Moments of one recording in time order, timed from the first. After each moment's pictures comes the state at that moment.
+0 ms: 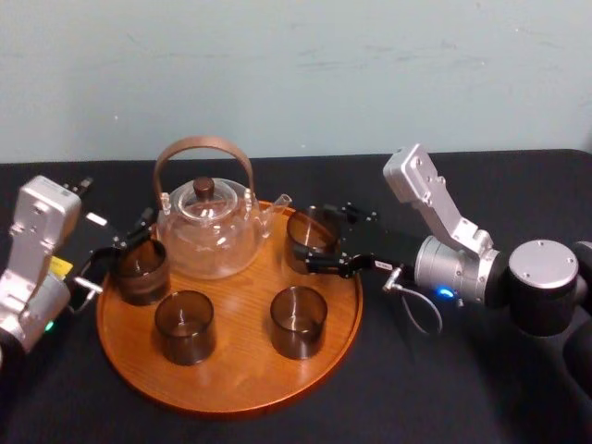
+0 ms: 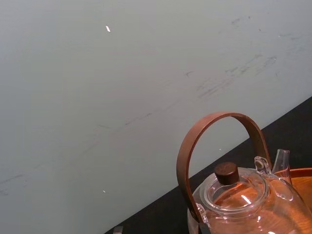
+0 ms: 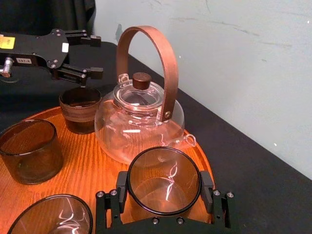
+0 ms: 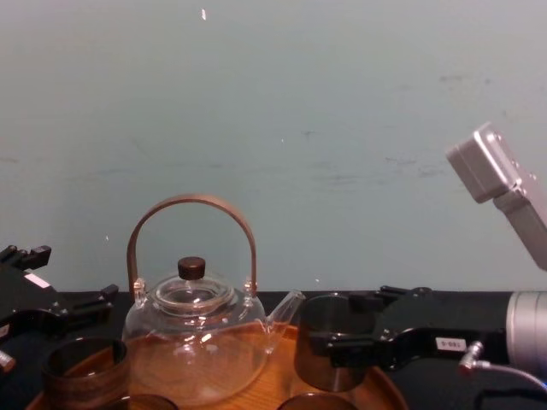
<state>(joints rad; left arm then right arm) -0.20 0.60 0.45 -1.41 -0.25 -0.12 0.03 0.47 0.37 -0.55 -1.19 0.28 0.02 0.60</state>
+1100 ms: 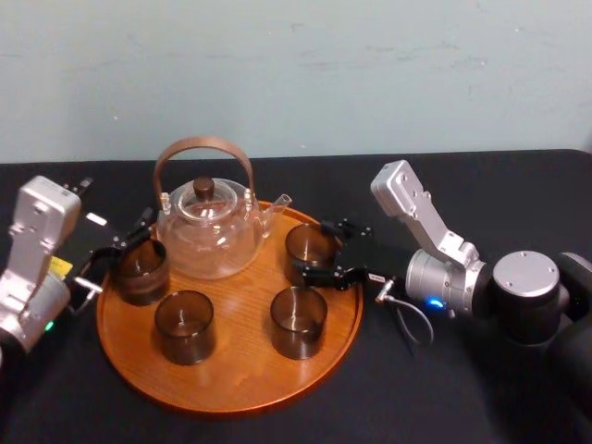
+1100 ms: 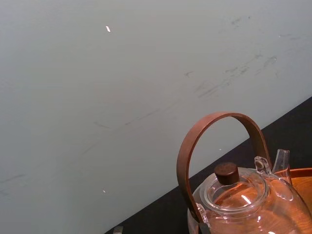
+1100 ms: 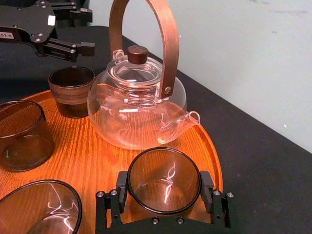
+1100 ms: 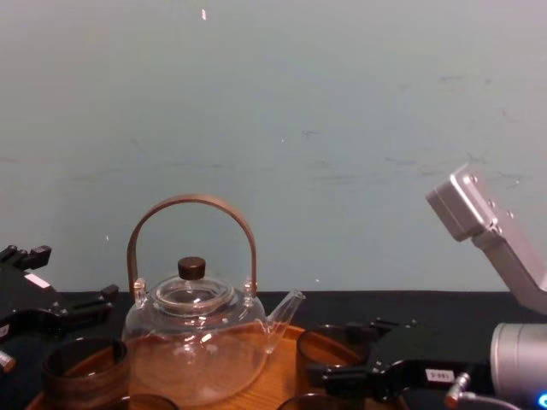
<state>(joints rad) -0.20 0.60 0.45 -1.41 -0.25 -0.12 0.03 0.49 0.32 -0.56 -1.07 0.25 0.00 0.60</state>
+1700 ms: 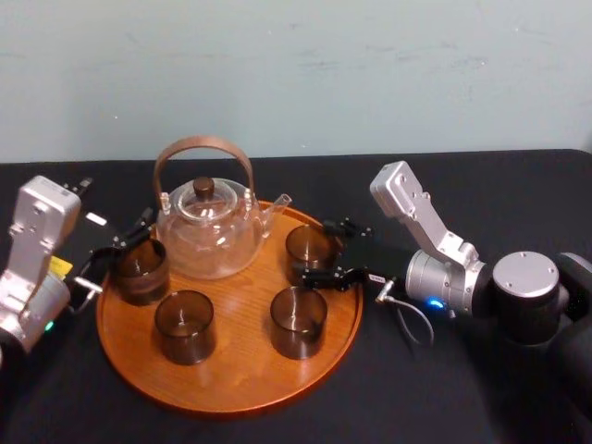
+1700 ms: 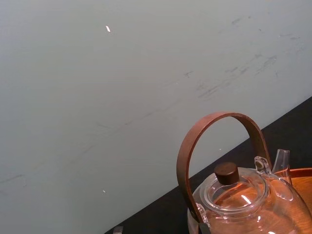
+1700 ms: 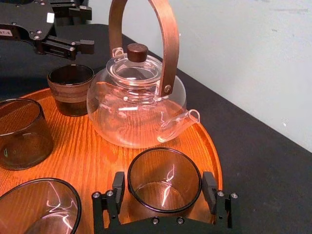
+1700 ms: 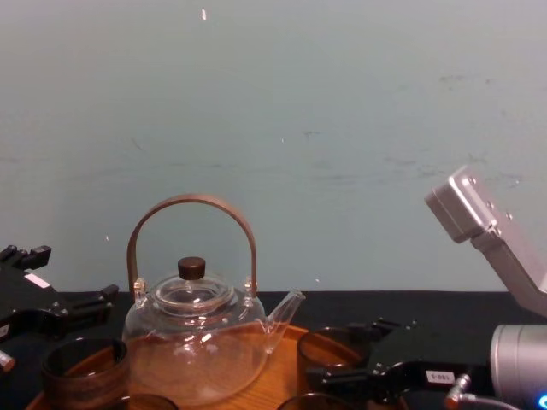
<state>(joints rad) -0.20 0.60 0.45 -1.41 -0.25 -0.12 0.03 0.49 0.32 -0.56 -1.07 0.24 0.00 0.60</state>
